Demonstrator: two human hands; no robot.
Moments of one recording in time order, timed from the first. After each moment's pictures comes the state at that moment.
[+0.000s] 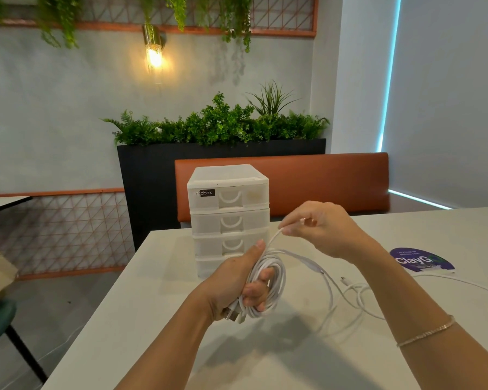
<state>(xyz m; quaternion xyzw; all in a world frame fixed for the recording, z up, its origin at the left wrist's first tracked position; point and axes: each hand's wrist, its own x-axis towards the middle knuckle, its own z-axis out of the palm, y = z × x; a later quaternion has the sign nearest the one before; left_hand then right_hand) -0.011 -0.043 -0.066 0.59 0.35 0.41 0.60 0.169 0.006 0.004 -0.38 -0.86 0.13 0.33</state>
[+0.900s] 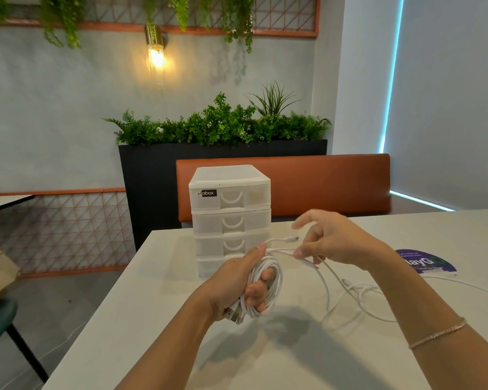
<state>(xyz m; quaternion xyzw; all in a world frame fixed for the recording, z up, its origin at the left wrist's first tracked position) -0.010 -0.043 -0.066 0.57 0.41 0.42 0.57 0.176 0.006 0.000 -0.45 -0.80 0.28 0.26</state>
